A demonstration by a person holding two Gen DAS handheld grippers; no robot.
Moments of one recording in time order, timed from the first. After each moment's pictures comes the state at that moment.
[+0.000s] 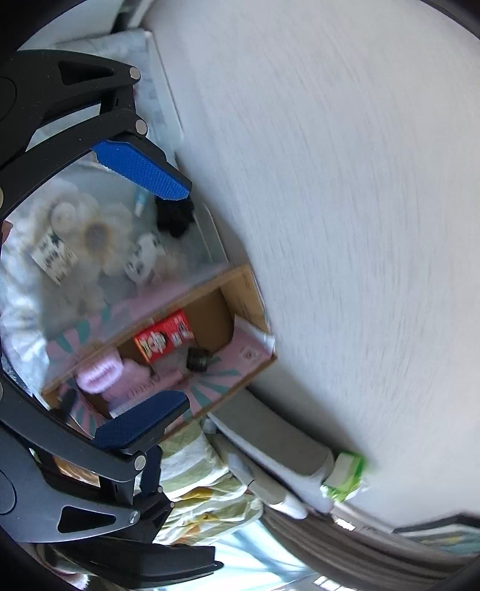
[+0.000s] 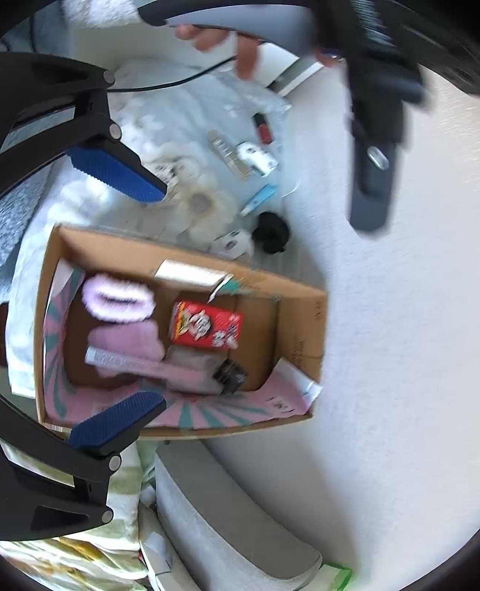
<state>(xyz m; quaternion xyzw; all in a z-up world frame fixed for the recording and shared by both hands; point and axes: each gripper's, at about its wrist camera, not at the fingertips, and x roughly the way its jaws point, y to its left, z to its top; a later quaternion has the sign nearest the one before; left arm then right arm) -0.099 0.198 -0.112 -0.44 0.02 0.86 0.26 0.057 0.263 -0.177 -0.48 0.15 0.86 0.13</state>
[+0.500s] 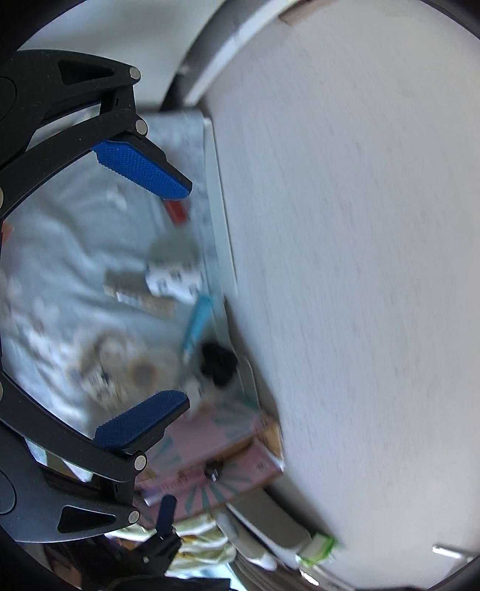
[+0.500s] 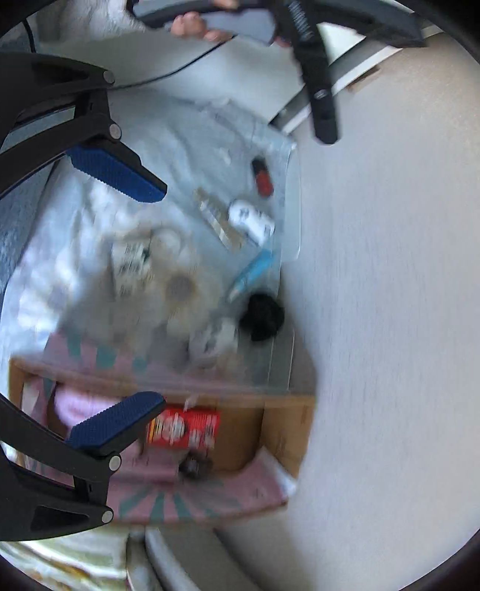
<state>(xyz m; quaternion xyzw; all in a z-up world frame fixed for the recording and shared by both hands) -0.118 0.012 -0.143 -0.48 0.00 0.86 0.14 -0.024 0.190 -0.180 -0.50 0.16 0.85 0.07</state>
